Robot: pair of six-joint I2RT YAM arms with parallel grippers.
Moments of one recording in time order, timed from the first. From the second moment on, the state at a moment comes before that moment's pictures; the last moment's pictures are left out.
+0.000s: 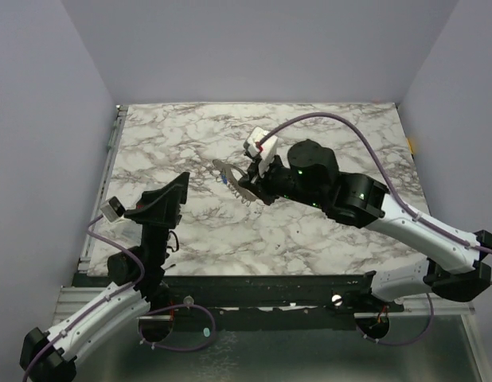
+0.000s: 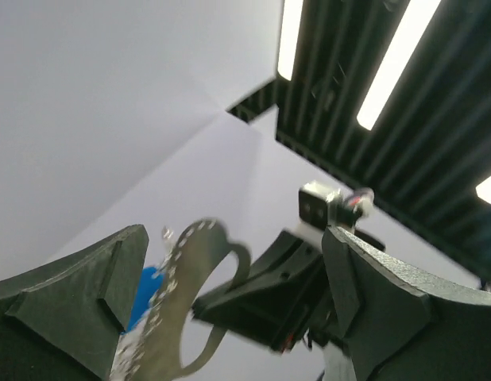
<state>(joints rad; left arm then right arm) -0.72 0.50 0.15 1.26 -0.17 -0.96 1.13 1.27 1.48 -0.44 0.04 -0.08</state>
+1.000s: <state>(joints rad) -0.72 0.29 0.34 0.79 -0.41 -1.20 1.01 1.81 1.71 -1.06 -0.19 -0.08</state>
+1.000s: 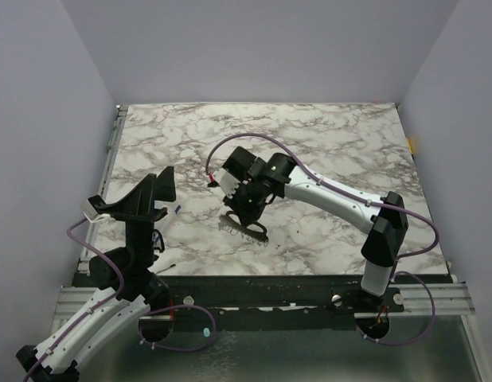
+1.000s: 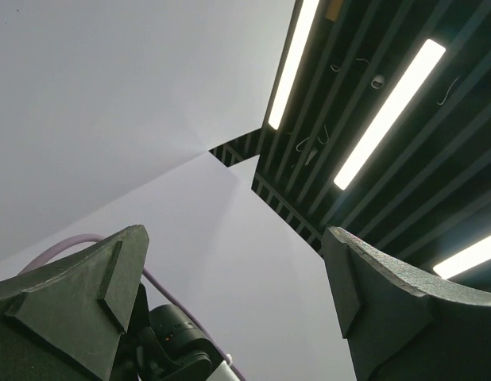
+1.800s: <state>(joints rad) -0.72 0.30 0.37 0.78 -0.40 -1.15 0.99 2.03 1.62 -0.91 -0.55 -0.22</state>
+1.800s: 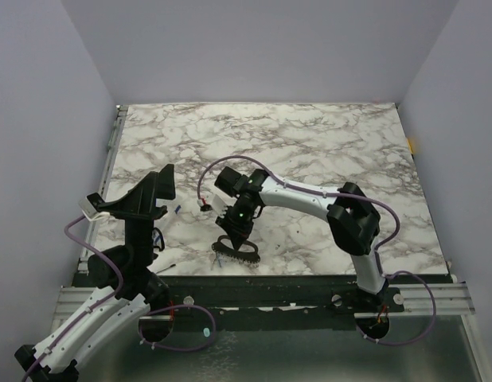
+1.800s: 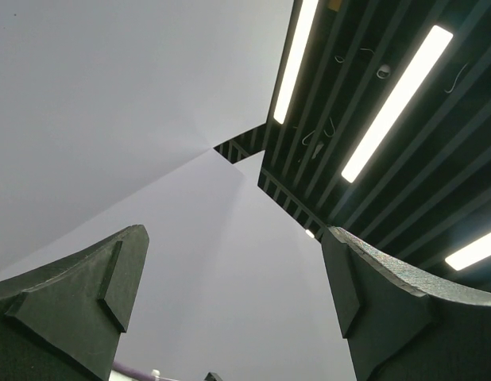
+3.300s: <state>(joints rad) -0.72 0.38 0.37 0.84 -0.37 -1.13 0.79 1.71 1.34 -0.58 -0.07 -0.07</state>
